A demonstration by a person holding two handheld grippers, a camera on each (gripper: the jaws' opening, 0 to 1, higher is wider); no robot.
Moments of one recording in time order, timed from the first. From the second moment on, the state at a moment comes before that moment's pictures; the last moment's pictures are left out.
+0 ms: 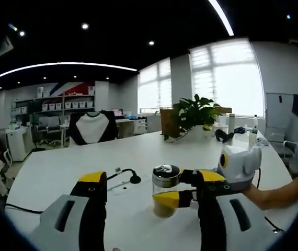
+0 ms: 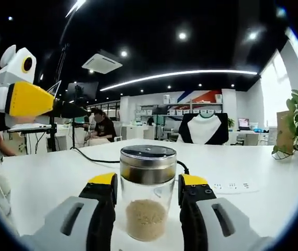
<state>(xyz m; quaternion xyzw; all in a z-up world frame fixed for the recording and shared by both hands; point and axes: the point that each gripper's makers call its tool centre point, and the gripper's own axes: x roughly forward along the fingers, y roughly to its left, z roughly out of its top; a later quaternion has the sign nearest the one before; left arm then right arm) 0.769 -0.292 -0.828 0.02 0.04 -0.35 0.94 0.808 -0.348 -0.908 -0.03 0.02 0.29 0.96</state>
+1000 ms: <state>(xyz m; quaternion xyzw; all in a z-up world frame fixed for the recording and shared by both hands) 0.746 -0.312 -0.799 0.03 0.02 -0.38 0.92 0.769 -0.385 -0.872 0.00 -0.02 0.28 0.96</state>
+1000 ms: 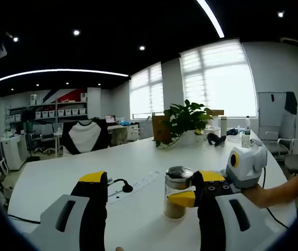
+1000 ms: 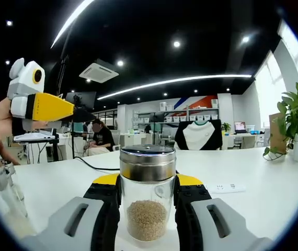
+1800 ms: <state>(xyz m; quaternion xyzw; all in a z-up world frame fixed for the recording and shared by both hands) 0.651 -0.346 -0.783 0.01 0.00 -0.45 0.89 0.672 -0.405 -0.849 -0.03 -0.05 0.30 0.95</state>
